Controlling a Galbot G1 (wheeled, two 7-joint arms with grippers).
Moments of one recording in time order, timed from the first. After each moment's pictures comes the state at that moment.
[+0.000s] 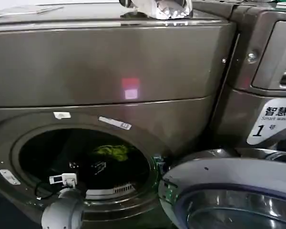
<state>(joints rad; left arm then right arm) 1.09 -1.54 -0.53 -1.99 0.08 0.74 -0.01 -1.68 1.04 2.39 1.38 0.55 -0.15 0.05</state>
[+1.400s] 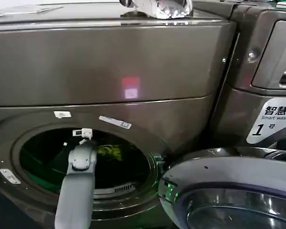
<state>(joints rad) 0.47 -1.54 -0.57 -1.20 0.74 0.29 0.48 -1.67 1.06 2.31 1.44 0.53 -0.13 0.05</state>
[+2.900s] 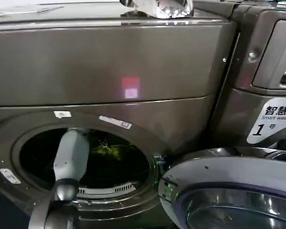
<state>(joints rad) 0.15 -1.48 -0.58 -0.73 1.24 -0.19 1.20 -1.63 1.09 2.23 1.46 0.48 -0.08 0.04</state>
